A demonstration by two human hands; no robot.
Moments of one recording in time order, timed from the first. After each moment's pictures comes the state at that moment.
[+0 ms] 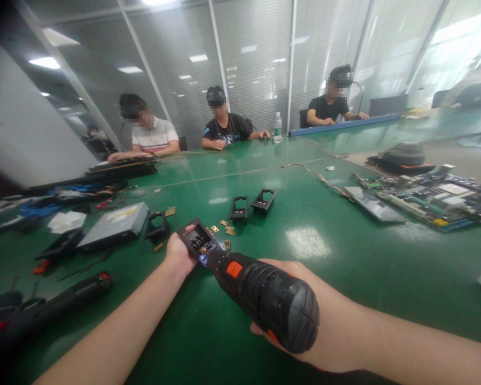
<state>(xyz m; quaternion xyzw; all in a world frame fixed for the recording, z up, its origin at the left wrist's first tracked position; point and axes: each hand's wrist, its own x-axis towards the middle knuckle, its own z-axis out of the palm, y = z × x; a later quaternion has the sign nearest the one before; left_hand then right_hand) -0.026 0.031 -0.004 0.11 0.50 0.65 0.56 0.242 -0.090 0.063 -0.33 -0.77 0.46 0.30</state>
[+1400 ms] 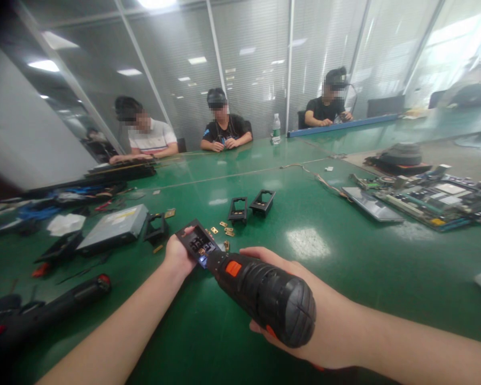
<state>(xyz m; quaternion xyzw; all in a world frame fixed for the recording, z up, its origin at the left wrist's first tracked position) -0.028 0.032 -0.004 0.10 0.51 0.65 0.56 0.248 -0.087 0.055 -0.31 -0.80 0.44 0.28</state>
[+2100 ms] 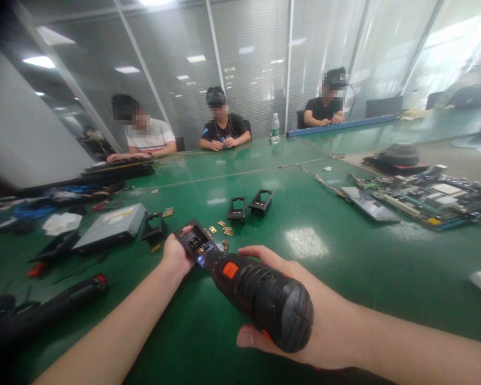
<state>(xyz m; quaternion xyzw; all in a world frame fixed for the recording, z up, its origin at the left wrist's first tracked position) -0.026 0.032 -0.002 0.10 0.51 0.65 0.56 0.247 -0.090 0.066 -0.33 -0.78 0.46 0.26</state>
